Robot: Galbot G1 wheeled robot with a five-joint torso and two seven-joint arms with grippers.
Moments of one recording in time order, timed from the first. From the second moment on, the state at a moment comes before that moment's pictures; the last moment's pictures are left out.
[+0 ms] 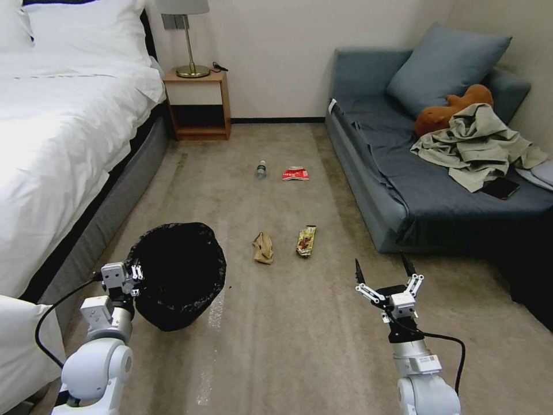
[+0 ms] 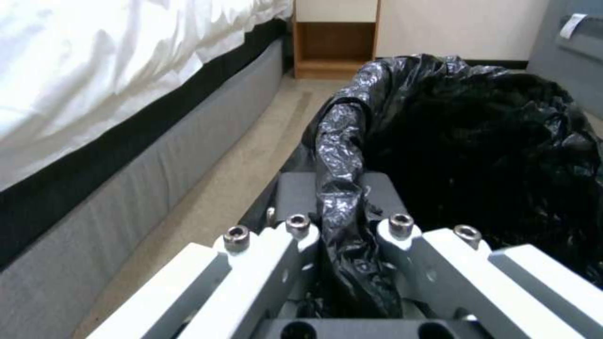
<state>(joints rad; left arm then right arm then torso) 1.41 -1.32 -0.74 -1.96 -0.27 0.21 -0.10 -1.47 1.61 0.73 1.81 -0.07 0.60 -0.28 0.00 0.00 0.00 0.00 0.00</state>
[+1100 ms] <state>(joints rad) 1.39 -1.35 -0.74 -1.97 -0.28 0.21 -0.11 -1.45 1.61 0.74 1.81 -0.07 0.59 -0.30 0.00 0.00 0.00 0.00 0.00</state>
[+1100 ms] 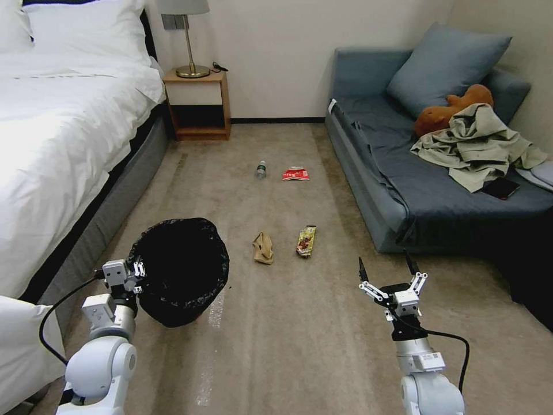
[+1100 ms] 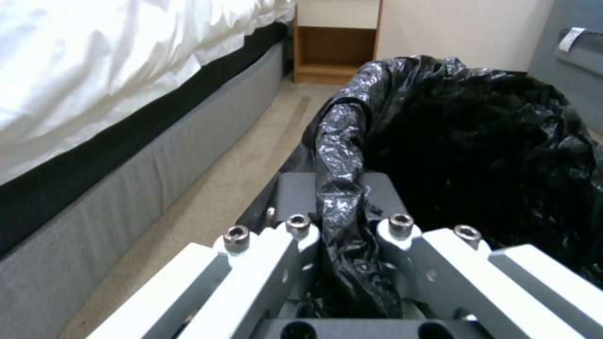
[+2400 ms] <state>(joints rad) 1.38 -1.35 -0.74 -1.95 -0.28 0.21 -0.11 -1.45 1.61 0.74 1.81 -0.08 0.58 -0.30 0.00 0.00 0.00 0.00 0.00</state>
